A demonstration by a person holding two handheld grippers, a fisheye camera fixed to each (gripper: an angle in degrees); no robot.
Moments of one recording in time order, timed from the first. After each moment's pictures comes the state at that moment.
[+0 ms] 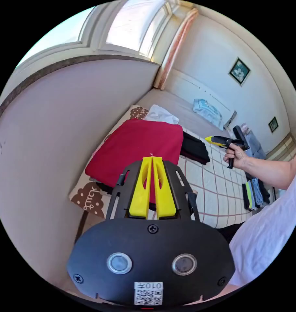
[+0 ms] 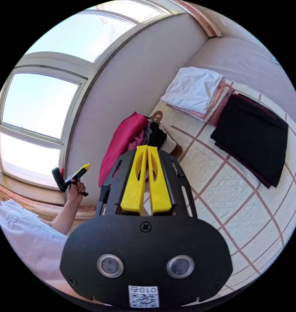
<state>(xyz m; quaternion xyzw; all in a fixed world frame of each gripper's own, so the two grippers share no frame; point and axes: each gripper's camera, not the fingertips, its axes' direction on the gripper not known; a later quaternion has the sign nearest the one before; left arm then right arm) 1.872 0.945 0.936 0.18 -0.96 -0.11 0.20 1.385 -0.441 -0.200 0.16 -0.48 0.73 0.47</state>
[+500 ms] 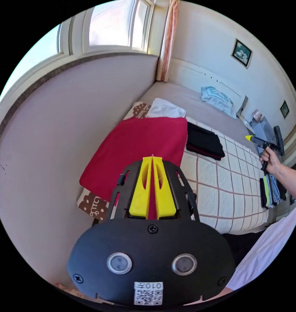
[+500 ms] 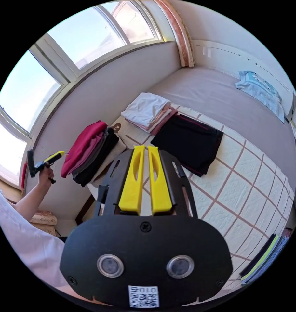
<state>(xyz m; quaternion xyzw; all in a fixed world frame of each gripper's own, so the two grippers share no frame) 1.743 0.892 0.919 0.09 -0.97 -0.18 0.13 1.321 -0.389 -0.317 0.05 -0.30 0.77 0.57</state>
